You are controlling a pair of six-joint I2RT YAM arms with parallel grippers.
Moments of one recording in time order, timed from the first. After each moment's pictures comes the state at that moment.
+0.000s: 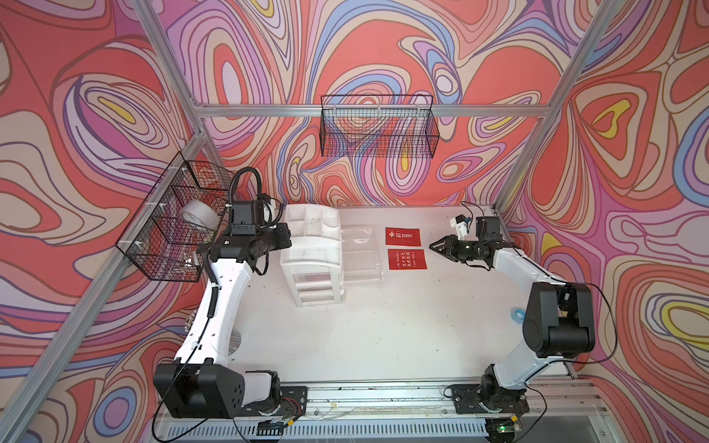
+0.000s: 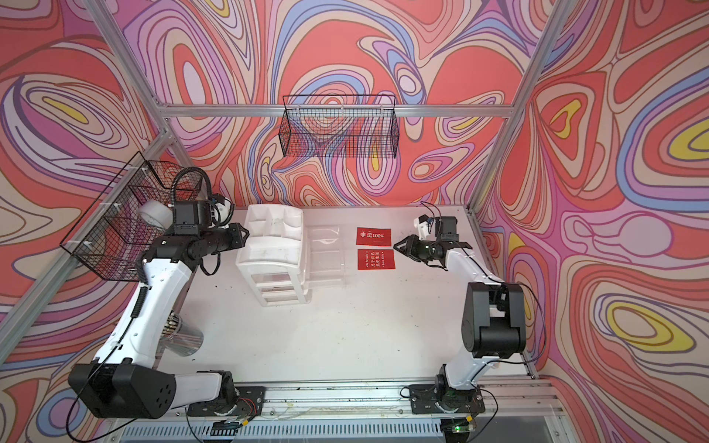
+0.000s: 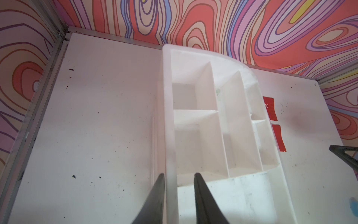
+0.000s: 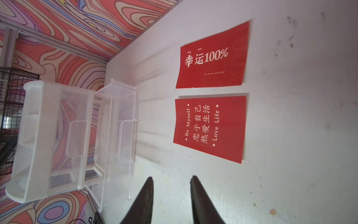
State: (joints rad) left arm -0.01 1.33 1.39 -0.77 0.16 -0.23; right arm -0.02 1.67 1.14 -0.32 -0.74 0.34
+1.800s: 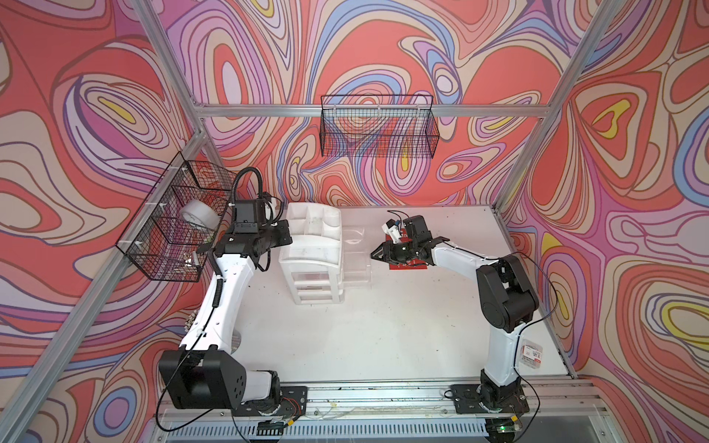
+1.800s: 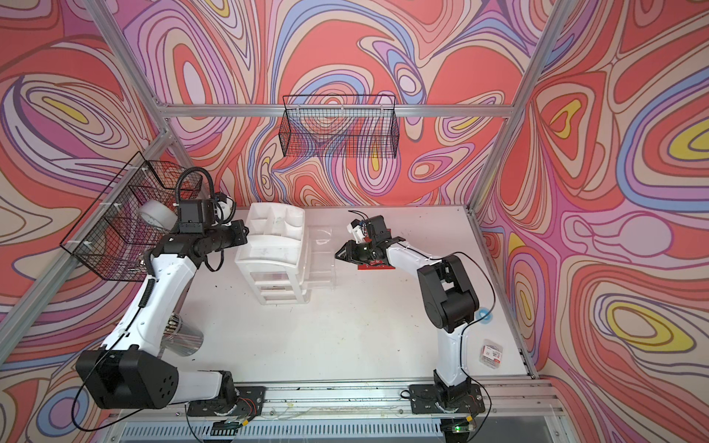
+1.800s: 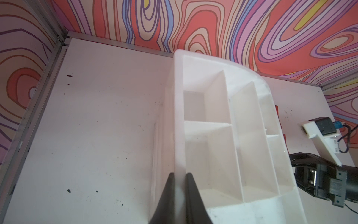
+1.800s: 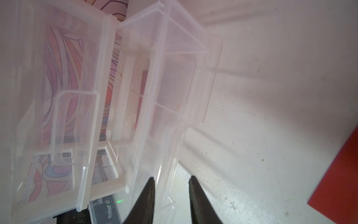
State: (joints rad) left arm -0.01 1.37 1.37 -0.69 0.16 -0.23; right arm 0.41 1.98 1.38 -0.19 -0.70 0.48
